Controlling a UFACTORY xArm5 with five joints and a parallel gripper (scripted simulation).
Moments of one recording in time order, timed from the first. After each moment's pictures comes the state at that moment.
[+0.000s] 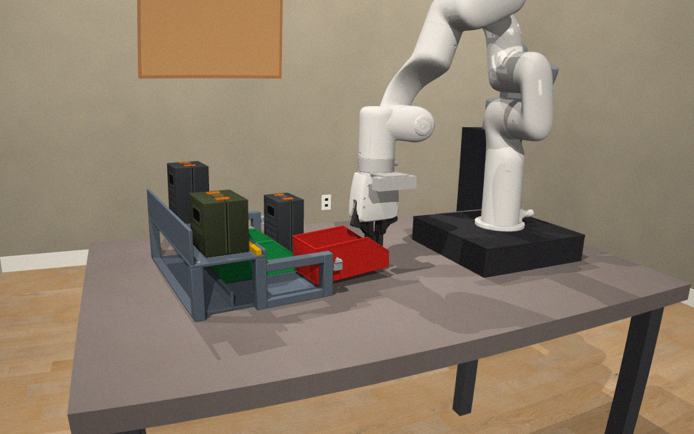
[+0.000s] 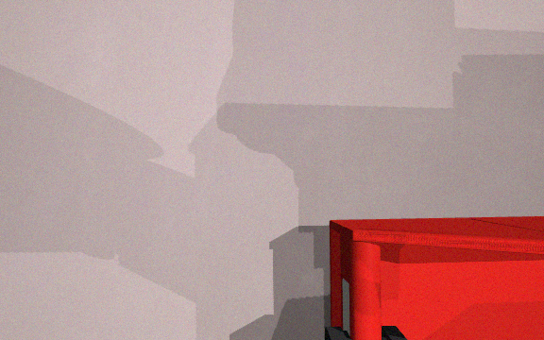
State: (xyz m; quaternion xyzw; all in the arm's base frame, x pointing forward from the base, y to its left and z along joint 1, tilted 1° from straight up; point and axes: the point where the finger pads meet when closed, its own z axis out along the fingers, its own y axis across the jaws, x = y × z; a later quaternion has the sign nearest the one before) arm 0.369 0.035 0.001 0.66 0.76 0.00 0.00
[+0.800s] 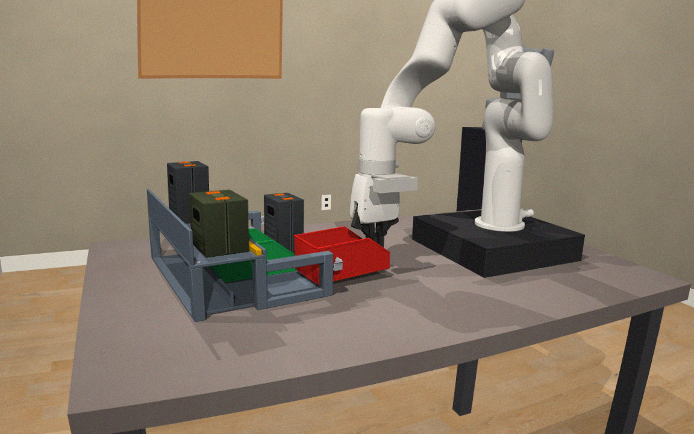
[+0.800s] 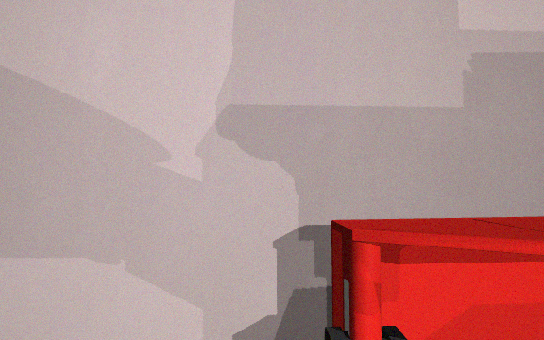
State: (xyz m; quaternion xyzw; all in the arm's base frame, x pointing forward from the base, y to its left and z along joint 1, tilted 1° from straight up) arm 0.366 0.035 -0.003 0.66 0.76 0.00 0.00
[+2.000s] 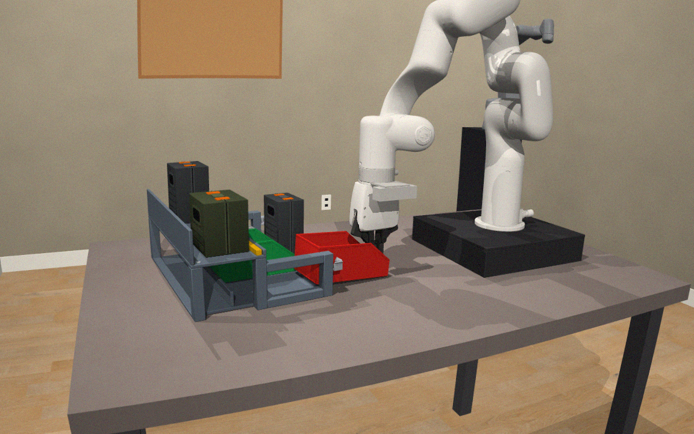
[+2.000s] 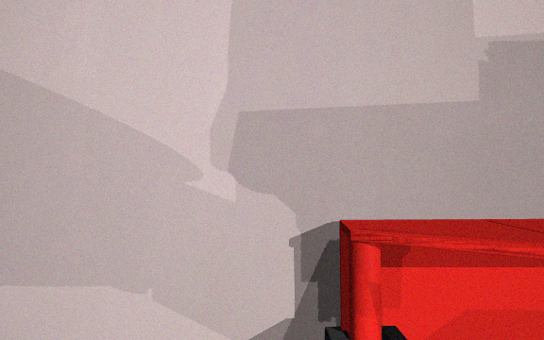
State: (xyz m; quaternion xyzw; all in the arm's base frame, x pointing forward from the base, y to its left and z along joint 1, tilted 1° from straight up) arm 0.367 0.034 -0.019 0.66 0.76 0.00 0.00
